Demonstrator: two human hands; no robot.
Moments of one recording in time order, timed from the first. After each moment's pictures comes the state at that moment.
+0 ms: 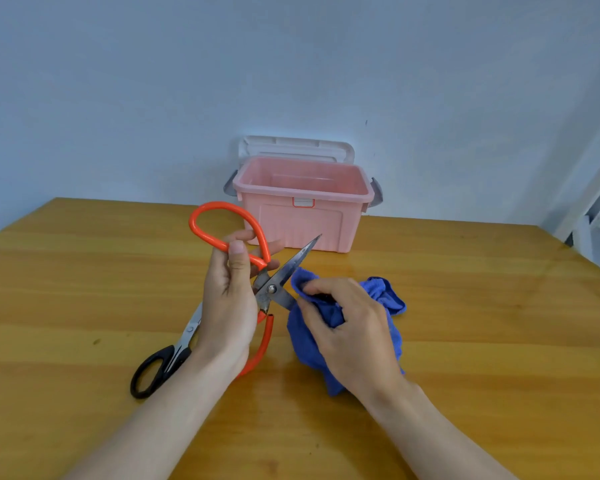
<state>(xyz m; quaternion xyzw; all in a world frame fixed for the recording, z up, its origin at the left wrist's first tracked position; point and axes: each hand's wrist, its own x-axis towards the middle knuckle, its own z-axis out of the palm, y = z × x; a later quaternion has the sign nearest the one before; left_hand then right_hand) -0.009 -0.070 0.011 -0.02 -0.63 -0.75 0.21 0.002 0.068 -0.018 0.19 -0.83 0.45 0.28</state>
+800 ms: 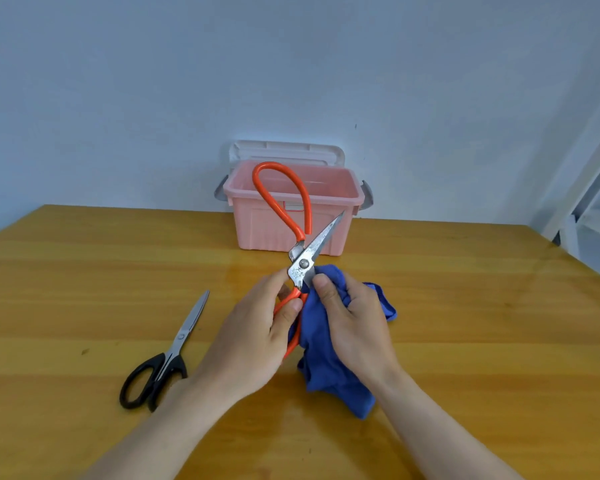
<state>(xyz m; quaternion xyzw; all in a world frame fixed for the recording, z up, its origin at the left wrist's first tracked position) 0.009 -0.066 0.004 -0.19 -0.85 -0.47 0.13 -0.003 0.076 0.003 0.10 -0.76 0.63 0.11</state>
